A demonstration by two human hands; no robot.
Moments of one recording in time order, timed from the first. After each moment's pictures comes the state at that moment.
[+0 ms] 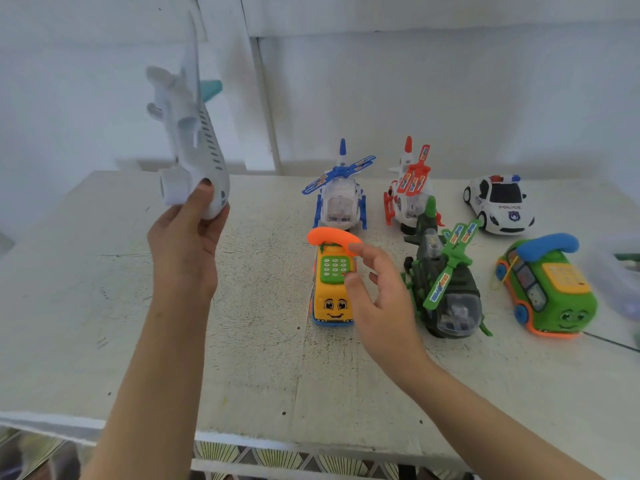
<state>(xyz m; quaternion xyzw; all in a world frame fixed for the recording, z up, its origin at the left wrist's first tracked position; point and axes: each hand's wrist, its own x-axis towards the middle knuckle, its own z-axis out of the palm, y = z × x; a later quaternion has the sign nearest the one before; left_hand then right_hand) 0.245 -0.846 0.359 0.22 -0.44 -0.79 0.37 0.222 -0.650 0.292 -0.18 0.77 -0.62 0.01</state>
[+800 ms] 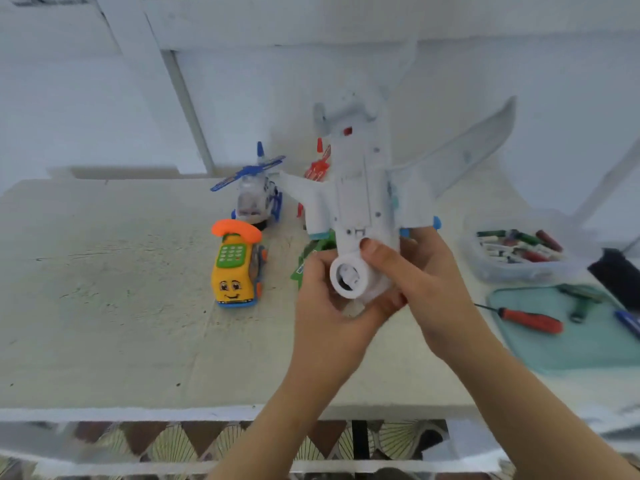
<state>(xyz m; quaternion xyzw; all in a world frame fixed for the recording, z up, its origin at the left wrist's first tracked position) 0.271 -0.575 0.323 0.01 -0.65 -0.72 0.23 0.225 -0.476 0.362 -0.16 0.61 -0.77 0.07</state>
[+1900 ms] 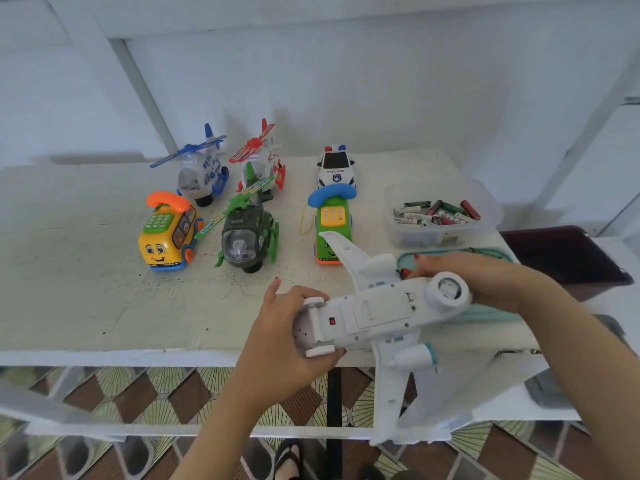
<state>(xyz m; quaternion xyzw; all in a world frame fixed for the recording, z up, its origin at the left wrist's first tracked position) 0.306 -0.492 0.266 -0.08 -0.89 -0.40 0.18 0.161 -0.252 0.321 -0.09 0.77 -0.49 0.39</state>
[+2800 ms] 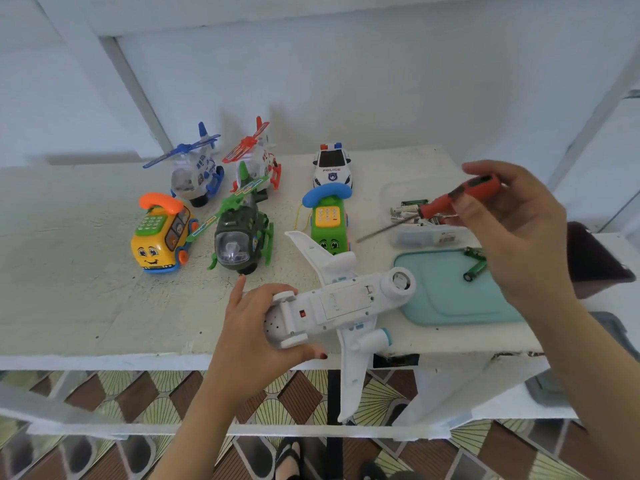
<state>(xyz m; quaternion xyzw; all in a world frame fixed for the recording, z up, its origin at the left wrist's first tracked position) 0.304 -0.511 0.260 -0.03 -0.91 -0.34 0.22 0.180 -0.257 0.349 -0.22 0.67 -0.70 -0.12</state>
